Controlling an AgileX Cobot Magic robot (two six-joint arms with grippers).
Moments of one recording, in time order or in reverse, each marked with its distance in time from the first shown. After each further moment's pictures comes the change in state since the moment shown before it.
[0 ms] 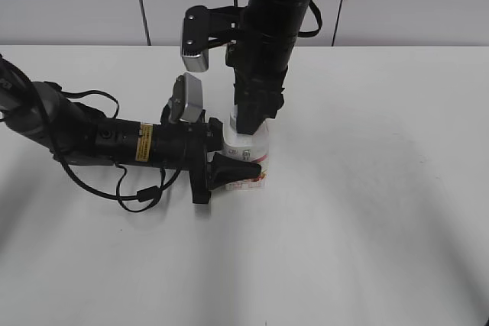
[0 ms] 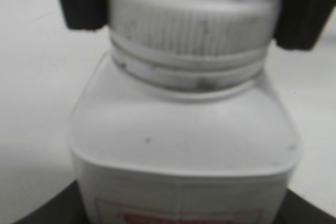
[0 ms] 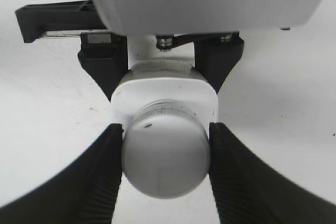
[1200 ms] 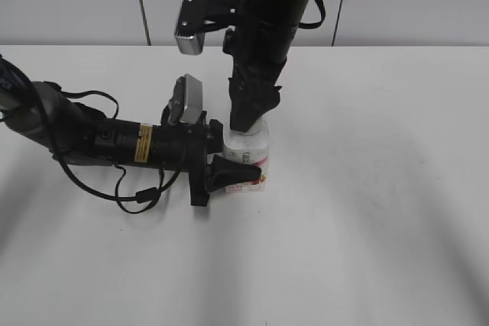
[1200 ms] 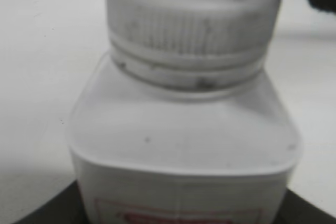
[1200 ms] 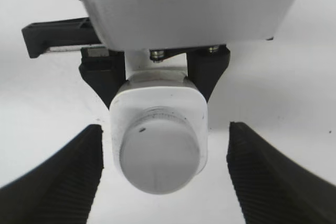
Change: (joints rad) left arm 0.001 0.000 0.000 0.022 -0.010 -0.001; right arm 0.000 -0.025 0.000 0.029 -0.001 0.052
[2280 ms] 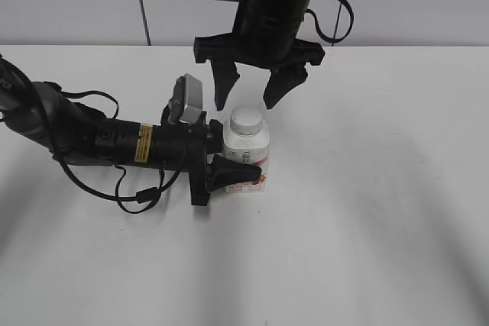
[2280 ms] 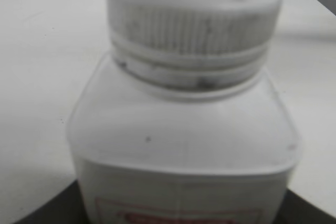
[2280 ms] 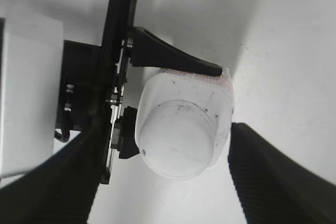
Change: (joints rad) left arm 0.000 0.000 0.000 -0.008 -0.001 -0.011; right arm 0.000 -0.022 0.000 -0.028 0.000 1.338
